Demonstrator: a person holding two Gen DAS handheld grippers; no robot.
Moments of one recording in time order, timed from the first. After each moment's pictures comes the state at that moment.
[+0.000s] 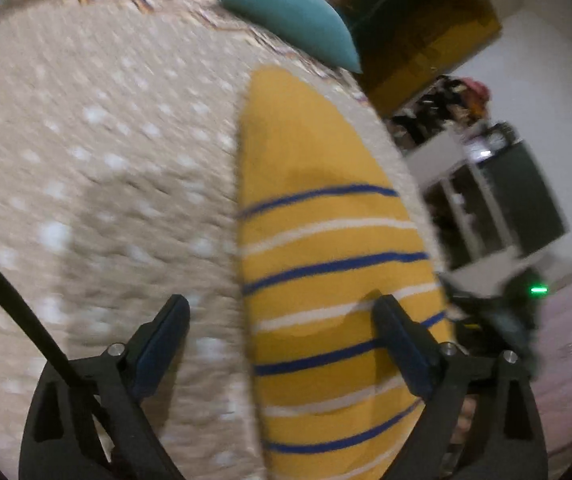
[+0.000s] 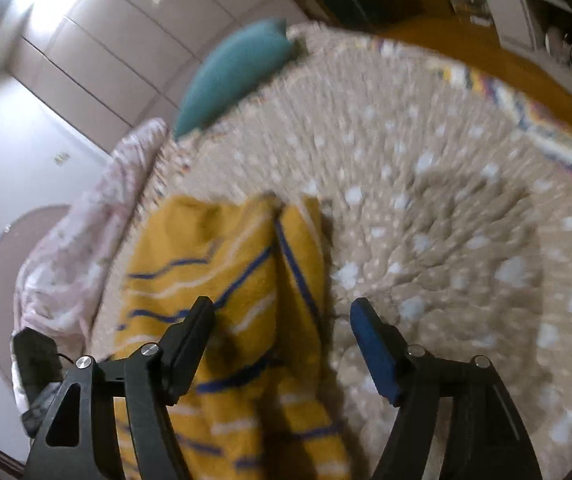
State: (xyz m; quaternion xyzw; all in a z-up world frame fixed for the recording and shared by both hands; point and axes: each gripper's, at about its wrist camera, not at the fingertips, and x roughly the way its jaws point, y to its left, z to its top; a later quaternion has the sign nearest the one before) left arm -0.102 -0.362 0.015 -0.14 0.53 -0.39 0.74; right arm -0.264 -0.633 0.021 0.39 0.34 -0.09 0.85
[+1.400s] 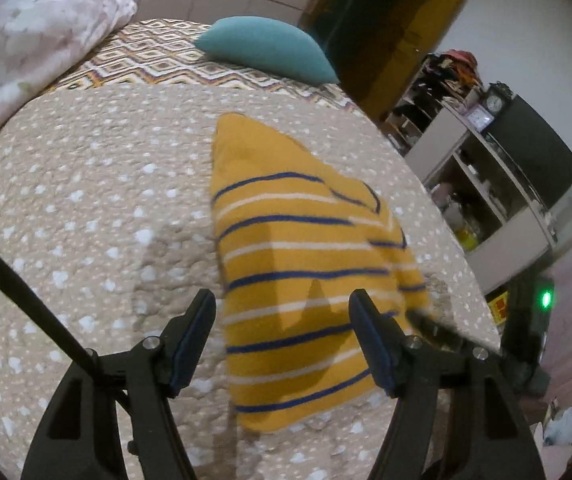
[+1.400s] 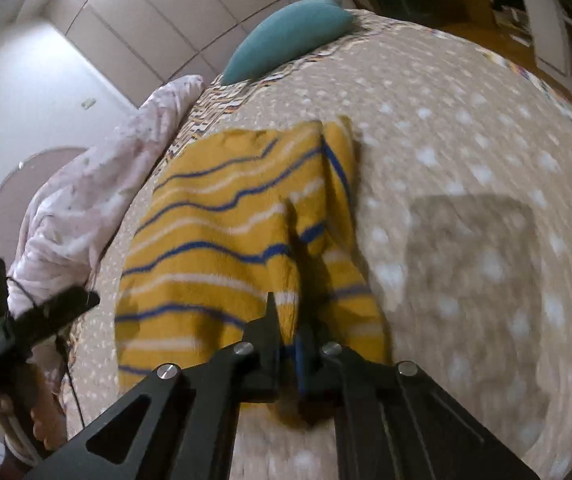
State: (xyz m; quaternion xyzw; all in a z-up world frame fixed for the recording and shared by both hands) left arm -0.182 -0.316 0.090 -0.01 0.46 -0.36 0.81; right arm -0.309 -0.520 0.023 0.34 0.36 -0.05 0.87
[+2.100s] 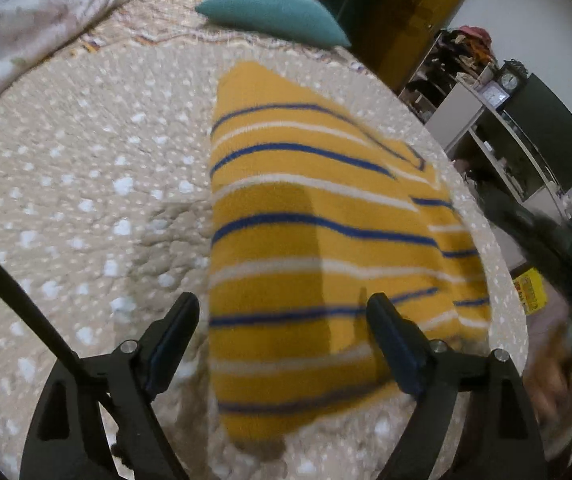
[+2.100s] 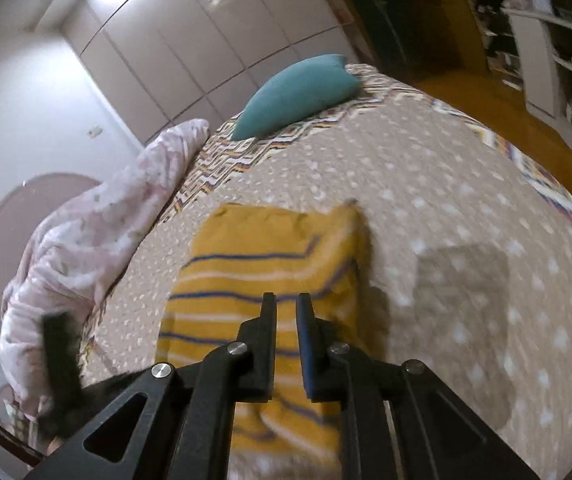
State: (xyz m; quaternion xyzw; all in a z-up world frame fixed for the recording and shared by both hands) left arm -0.189 -0.323 0.042 0.02 0.48 -0.34 0.81; right arm -0.301 -0.519 0.092 0.29 0.30 -0.08 0.91
